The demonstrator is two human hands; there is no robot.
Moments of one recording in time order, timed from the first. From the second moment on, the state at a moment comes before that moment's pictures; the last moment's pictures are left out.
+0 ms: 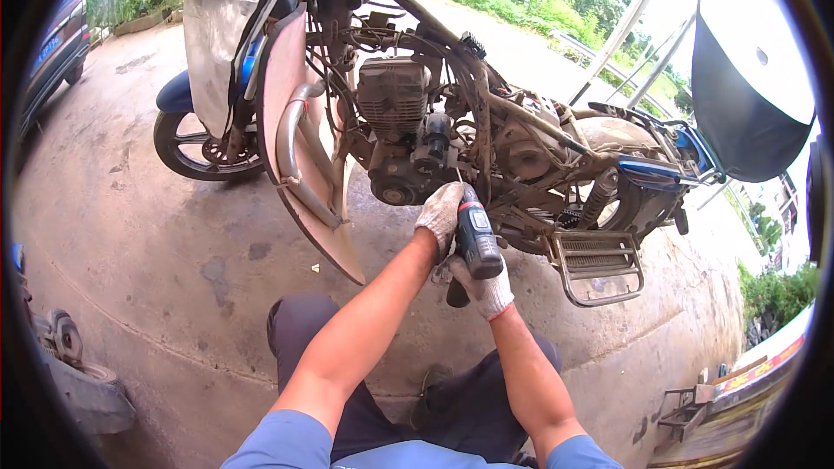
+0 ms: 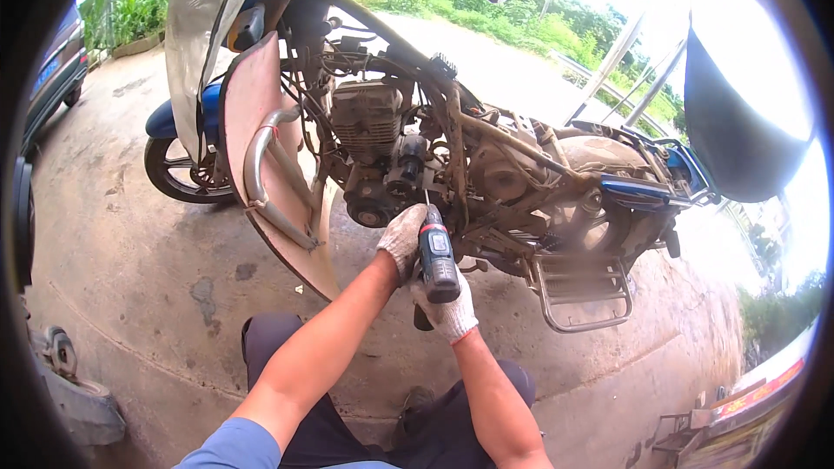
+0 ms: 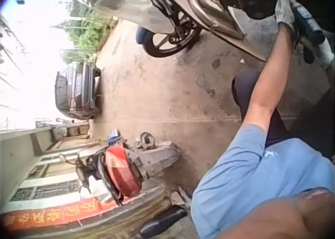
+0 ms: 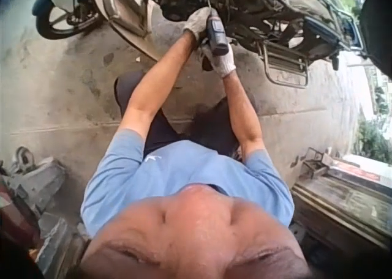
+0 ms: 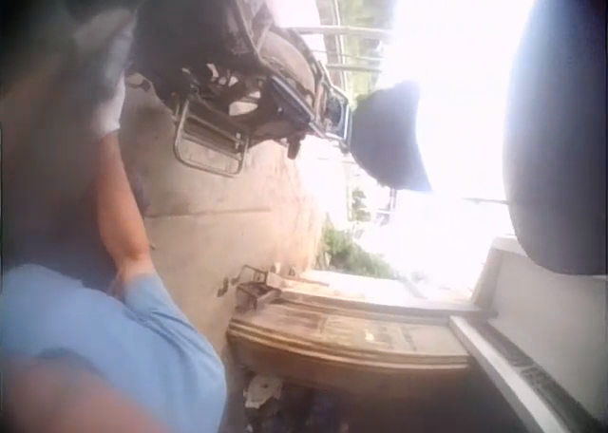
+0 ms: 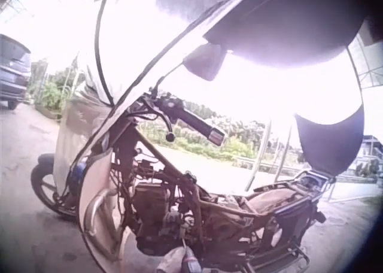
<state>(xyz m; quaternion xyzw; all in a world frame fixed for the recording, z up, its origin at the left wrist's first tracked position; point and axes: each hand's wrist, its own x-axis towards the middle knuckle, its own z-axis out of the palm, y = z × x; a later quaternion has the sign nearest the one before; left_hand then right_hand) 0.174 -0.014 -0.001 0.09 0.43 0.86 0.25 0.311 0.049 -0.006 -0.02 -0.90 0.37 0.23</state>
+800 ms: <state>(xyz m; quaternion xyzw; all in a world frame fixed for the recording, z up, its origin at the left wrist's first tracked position) 0.076 0.034 0.019 0.18 0.50 0.79 0.31 0.194 0.183 -0.071 -0.11 -0.84 0.45 0.27</state>
